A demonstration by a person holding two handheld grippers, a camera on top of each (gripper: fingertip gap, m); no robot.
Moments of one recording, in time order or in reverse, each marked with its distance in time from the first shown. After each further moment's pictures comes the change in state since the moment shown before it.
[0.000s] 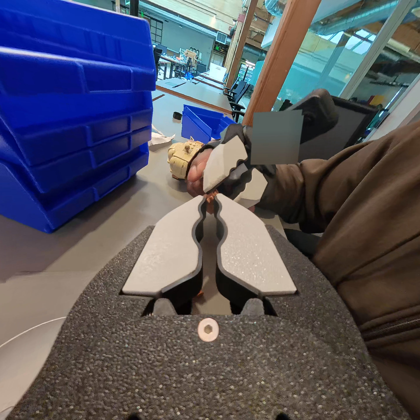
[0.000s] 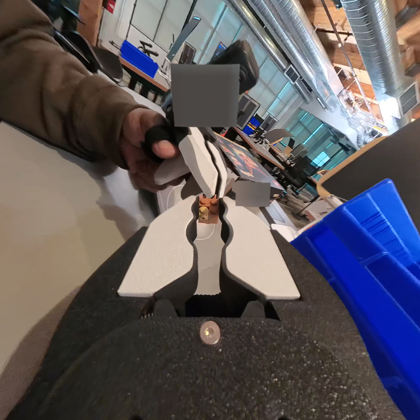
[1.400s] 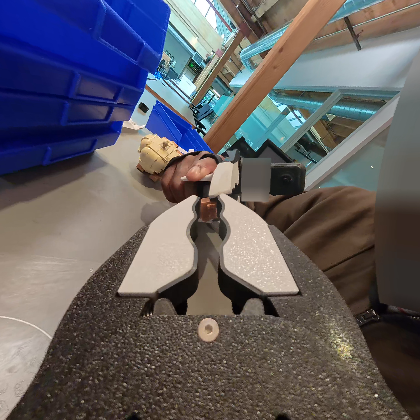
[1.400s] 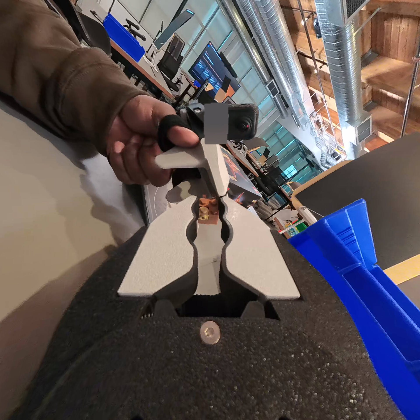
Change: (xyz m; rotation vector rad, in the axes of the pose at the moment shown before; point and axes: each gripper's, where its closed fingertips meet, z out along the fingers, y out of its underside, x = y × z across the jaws) left arm -0.001 -0.002 -0.001 0.066 0.165 -0.400; right arm -0.004 0.000 0.004 -0.001 0.076 -0.161
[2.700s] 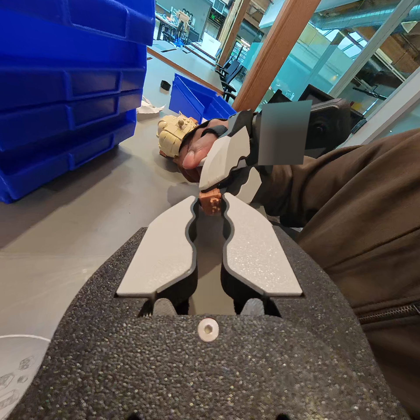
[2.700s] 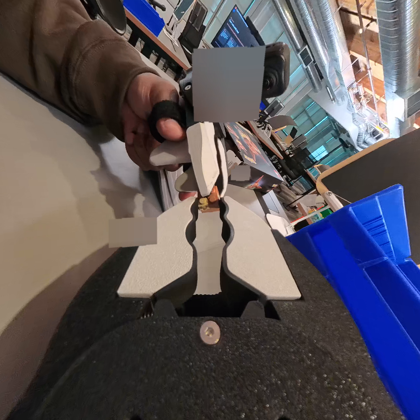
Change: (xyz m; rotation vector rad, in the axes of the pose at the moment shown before) left arm -0.010 0.018 0.005 -0.150 -0.136 0.236; right arm -0.006 0.014 -0.003 -0.091 -0.105 0.042
